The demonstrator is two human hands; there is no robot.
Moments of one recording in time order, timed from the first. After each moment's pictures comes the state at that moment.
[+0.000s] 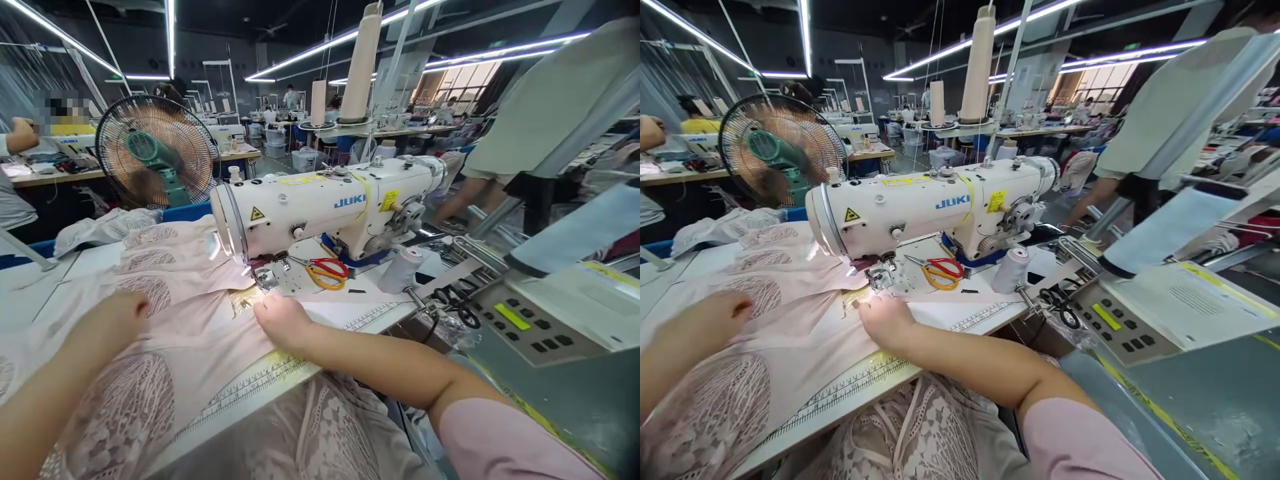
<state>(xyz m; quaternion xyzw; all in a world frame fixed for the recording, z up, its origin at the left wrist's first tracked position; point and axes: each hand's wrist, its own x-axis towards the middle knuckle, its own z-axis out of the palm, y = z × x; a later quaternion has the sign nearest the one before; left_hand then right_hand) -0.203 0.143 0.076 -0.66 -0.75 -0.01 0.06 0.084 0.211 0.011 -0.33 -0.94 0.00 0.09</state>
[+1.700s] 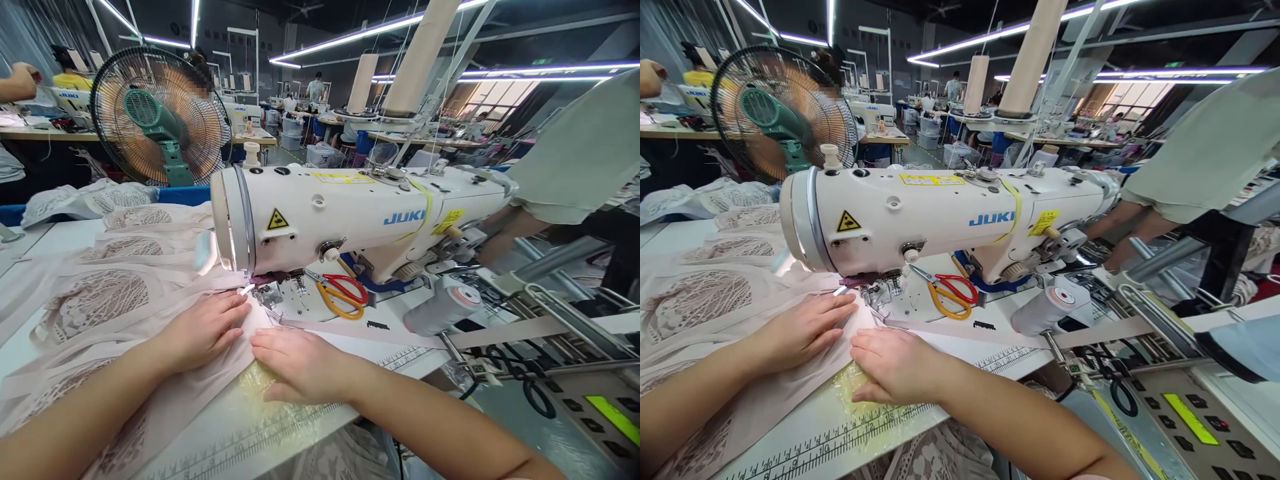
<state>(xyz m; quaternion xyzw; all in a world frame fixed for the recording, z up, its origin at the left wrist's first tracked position) -0.119 0.207 0.008 -0.85 -0.52 -0.04 -0.03 0.130 0.245 -0.003 -0.05 -0.99 0.08 0.13</state>
